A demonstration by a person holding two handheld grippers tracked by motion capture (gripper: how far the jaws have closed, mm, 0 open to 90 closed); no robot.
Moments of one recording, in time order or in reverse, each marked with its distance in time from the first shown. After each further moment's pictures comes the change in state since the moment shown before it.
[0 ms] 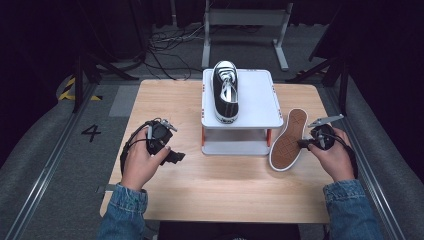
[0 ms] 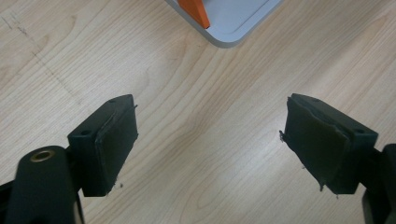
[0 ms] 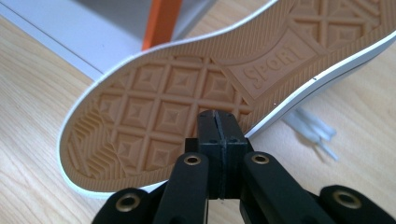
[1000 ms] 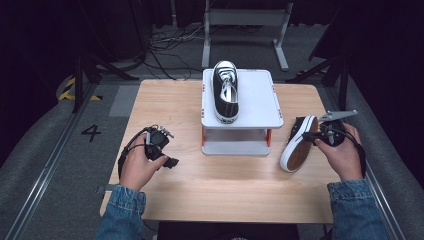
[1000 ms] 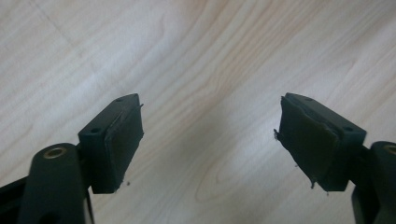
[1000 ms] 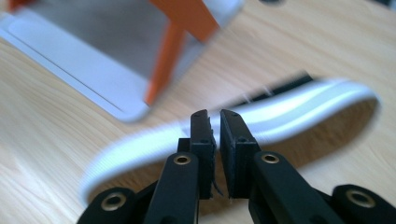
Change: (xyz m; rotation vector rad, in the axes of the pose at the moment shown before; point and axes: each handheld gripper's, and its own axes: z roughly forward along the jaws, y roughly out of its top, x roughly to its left) left arm 0.009 -0.024 0.018 0.126 0.046 -0.034; right arm 0.006 0.017 -0.032 -0.120 -0.017 -0.022
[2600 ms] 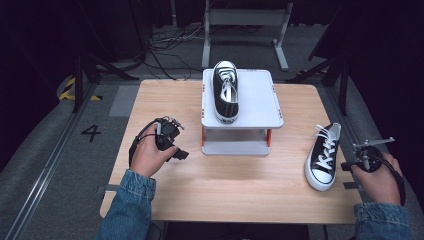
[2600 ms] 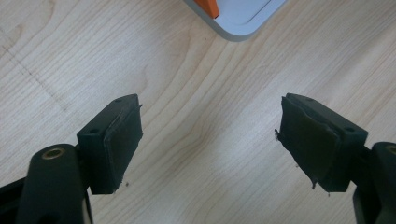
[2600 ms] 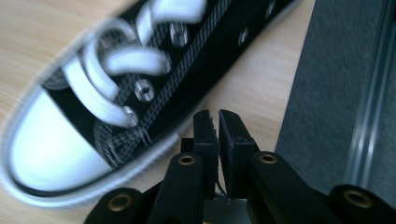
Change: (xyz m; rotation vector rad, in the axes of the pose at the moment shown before) left arm 0.000 0.040 0.005 -0.026 -0.065 0.029; right arm -0.055 -0.117 -0.031 0.302 -0.167 0.239
